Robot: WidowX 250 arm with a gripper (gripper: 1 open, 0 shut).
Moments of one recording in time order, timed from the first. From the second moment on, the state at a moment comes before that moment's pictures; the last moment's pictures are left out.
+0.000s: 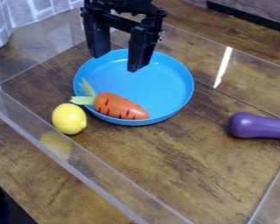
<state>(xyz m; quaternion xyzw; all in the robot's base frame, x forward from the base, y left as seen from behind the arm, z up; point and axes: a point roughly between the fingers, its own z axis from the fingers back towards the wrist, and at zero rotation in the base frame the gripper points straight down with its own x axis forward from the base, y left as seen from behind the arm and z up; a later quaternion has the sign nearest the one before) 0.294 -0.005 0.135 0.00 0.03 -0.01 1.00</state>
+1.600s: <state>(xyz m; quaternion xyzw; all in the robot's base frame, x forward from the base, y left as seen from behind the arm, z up) 0.317 0.011 0.053 0.04 0.06 -0.30 0.95</state>
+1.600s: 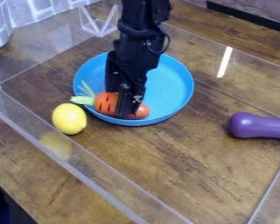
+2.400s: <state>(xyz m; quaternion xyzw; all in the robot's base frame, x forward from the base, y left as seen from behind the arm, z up) 0.325 0.022 0.029 0.04 0.06 -0.30 0.95</state>
